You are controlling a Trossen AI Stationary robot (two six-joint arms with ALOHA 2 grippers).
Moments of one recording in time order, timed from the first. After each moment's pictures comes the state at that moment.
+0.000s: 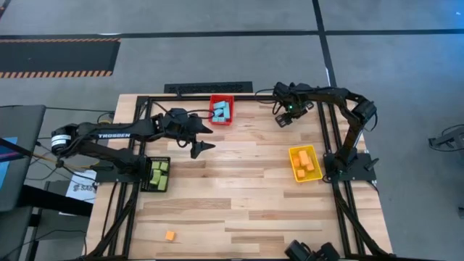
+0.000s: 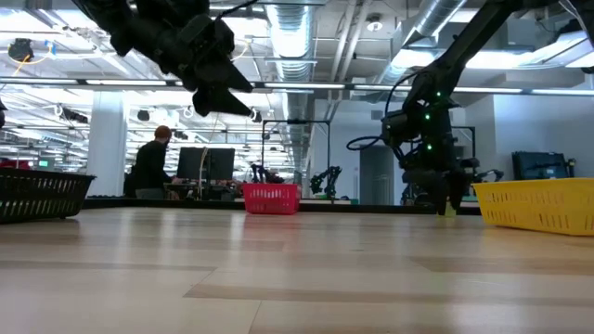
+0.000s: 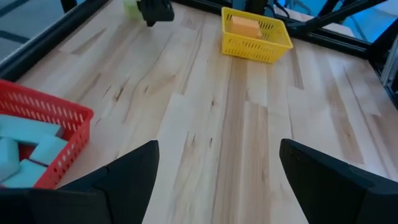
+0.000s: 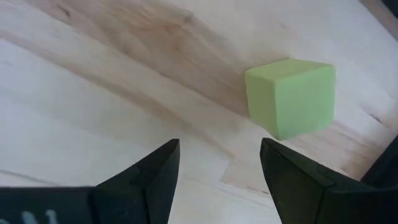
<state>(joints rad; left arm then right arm) 0.31 1.19 0.70 -0.04 0.23 -0.11 -0.82 1.81 1.09 -0.86 0.23 0.22</state>
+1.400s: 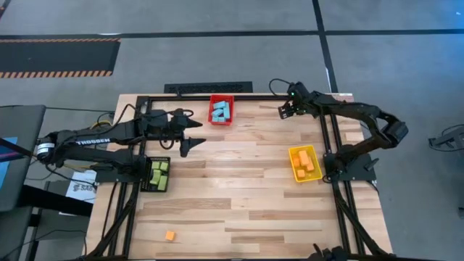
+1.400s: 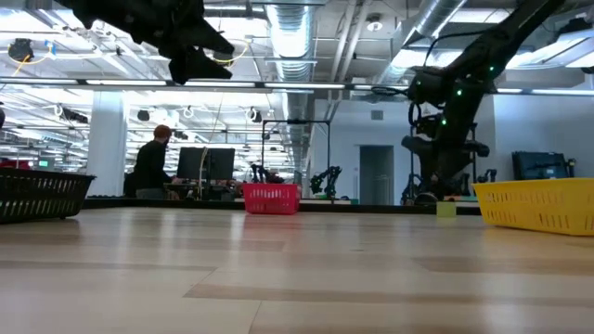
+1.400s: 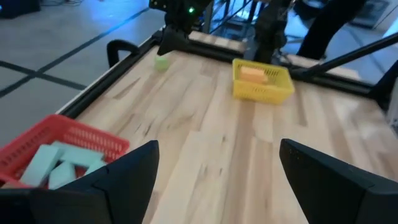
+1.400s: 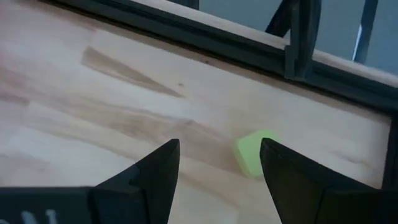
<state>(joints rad) 0.25 0.92 0.67 -0.10 0.06 -0.14 -0.83 1.41 0.78 -0.36 0.24 0.35</state>
